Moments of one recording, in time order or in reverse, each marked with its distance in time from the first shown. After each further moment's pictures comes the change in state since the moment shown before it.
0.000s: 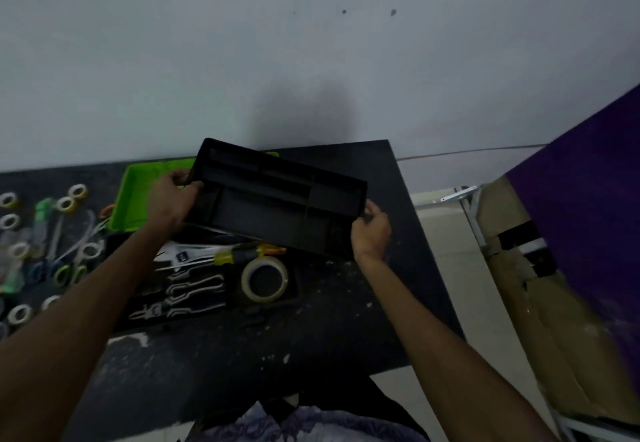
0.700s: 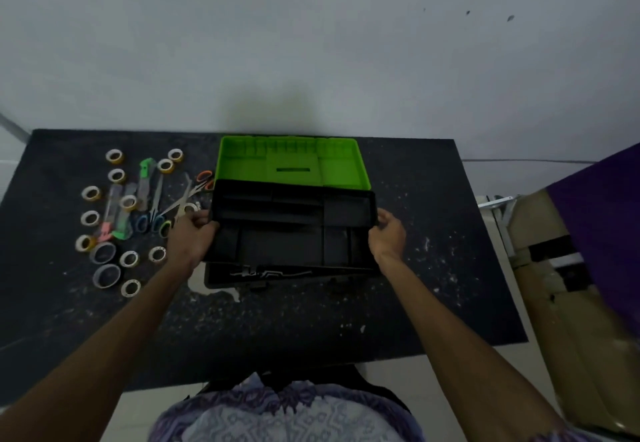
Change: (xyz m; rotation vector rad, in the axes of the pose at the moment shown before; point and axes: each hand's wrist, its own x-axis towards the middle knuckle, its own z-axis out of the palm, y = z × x) left_hand -0.049 -0.171 -0.128 -0.104 -0.040 -0.228; right_hand -0.114 0.007 0.107 -0.209 -0.138 -0.024
